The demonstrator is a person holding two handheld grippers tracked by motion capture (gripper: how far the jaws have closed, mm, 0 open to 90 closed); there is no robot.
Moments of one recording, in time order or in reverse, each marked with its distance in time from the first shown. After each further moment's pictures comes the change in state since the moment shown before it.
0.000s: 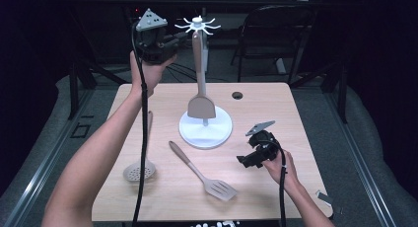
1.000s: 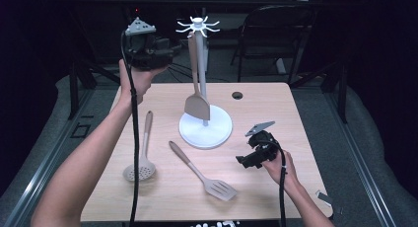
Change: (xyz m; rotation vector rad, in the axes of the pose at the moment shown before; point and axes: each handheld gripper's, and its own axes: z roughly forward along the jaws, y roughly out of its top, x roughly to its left) left arm 0.015 -0.023 -0.016 0.095 0.033 -0.076; right arm 0.002 0.000 -0.001 -0.009 0.007 -0.002
